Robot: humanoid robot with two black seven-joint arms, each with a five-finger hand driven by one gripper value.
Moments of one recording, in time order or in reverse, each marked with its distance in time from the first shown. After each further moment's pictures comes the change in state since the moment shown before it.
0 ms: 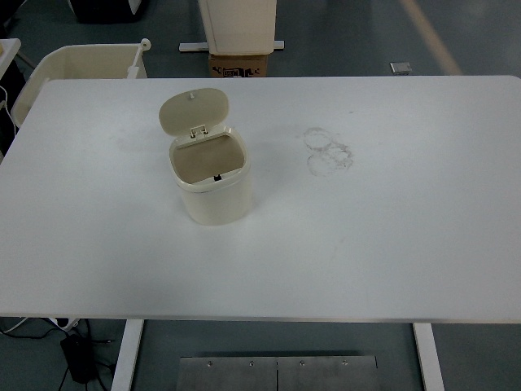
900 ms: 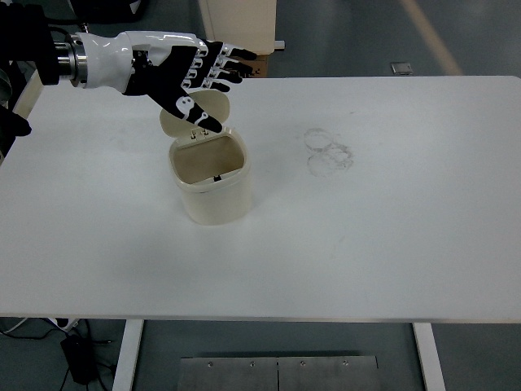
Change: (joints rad) left arm -0.404 0.006 0.457 -0.481 0.586 0.008 0.204; right arm 0.000 0.000 0.000 0.000 0.000 0.000 0.001
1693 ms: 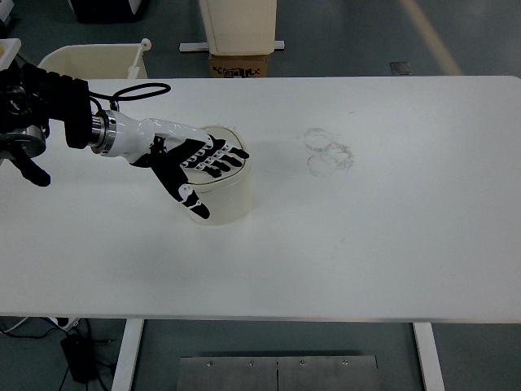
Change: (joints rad) left arm 0.032 -0.061 0.232 -0.041 0.168 -0.030 0.060; right arm 0.001 0.000 0.000 0.000 0.000 0.000 0.000
